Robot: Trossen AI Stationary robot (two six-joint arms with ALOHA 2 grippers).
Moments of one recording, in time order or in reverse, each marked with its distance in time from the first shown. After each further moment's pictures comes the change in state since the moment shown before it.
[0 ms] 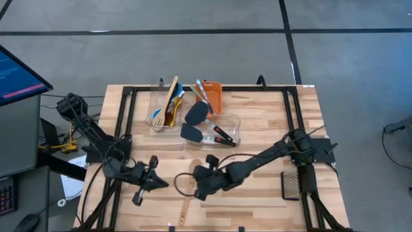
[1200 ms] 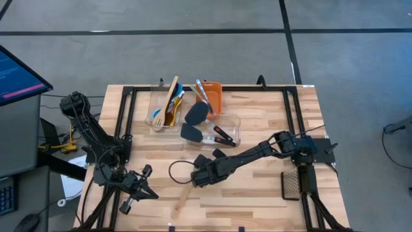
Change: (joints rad) left arm -0.181 0.002 0.000 -0.023 -0.039 0.003; right arm -0.101 0.200 0.187 -0.436 -0.021 0.303
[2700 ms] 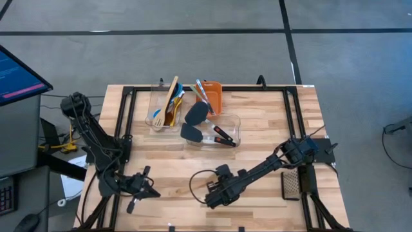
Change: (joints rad) left arm -0.043 0.022 0.001 -0.378 -0.078 -0.325; right arm 0.189 -0.001 0.000 -0.367 -0.084 0.866
